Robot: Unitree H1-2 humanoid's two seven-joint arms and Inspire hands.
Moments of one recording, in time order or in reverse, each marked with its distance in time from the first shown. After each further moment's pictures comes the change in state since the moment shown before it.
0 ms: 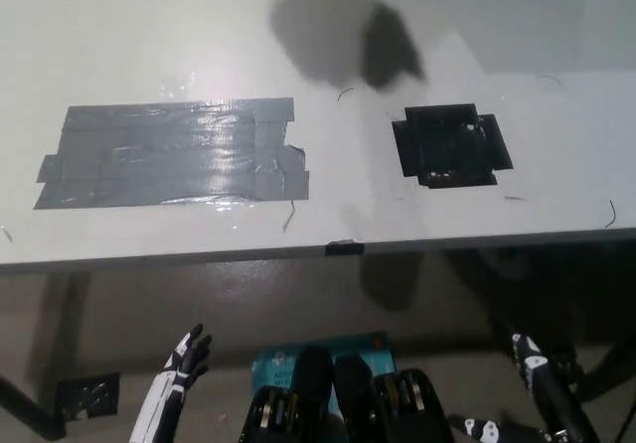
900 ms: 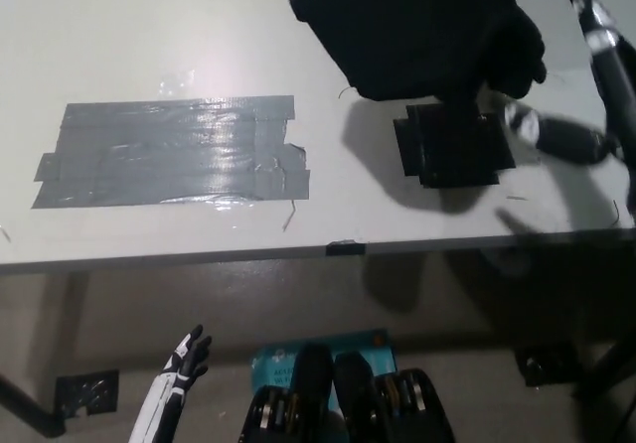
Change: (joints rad) left_arm -0.001 0.000 0.005 -0.006 0.011 -0.007 -0.008; right_arm -0.733 -0.118 -0.061 -0.068 -0.303 0.245 0.048
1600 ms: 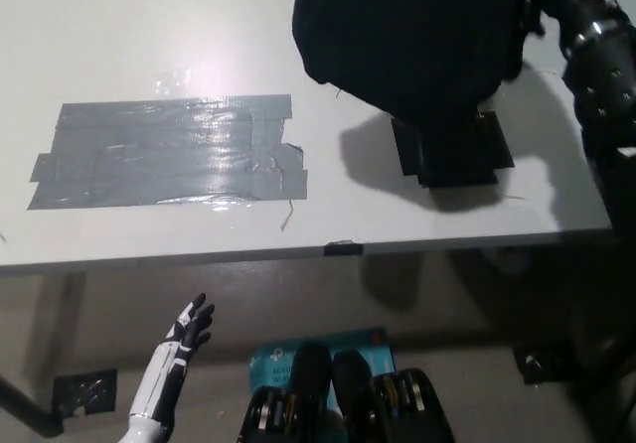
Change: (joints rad) left_arm -0.066 0.008 0.003 -0.015 0.002 0.003 -0.001; right_arm -0.416 -0.009 0.131 0.637 -0.070 -0.045 -0.005
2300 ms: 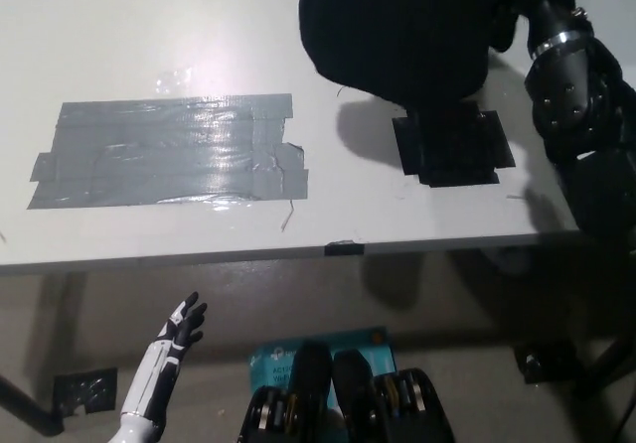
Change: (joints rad) left_arm -0.001 0.018 0.003 -0.008 -0.005 0.012 -0.001; right_arm -0.010 0.052 -0.010 0.174 -0.041 -0.240 -0.302
